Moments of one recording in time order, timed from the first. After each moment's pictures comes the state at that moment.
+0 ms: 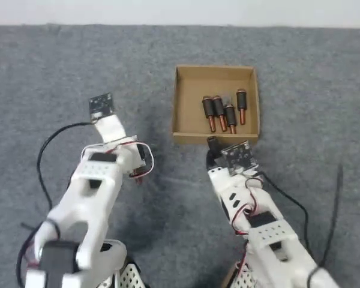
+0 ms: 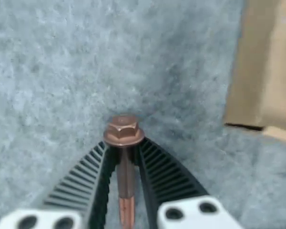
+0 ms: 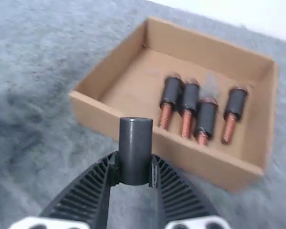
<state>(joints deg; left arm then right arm) -0.6 -15.0 58.2 34.3 26.7 -22.3 -50.8 95.2 -6.2 5.8</state>
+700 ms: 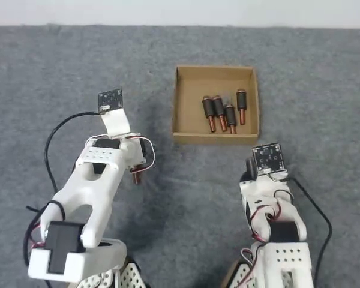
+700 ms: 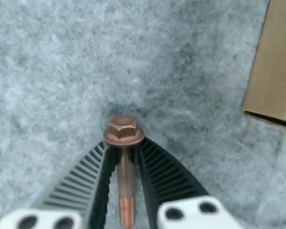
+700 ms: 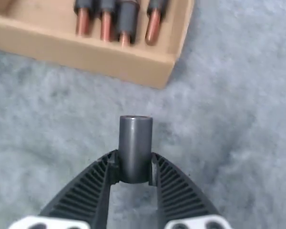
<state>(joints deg) -0.6 -8.2 50.9 40.4 23.0 -5.8 -83.7 95.6 43.1 9.7</state>
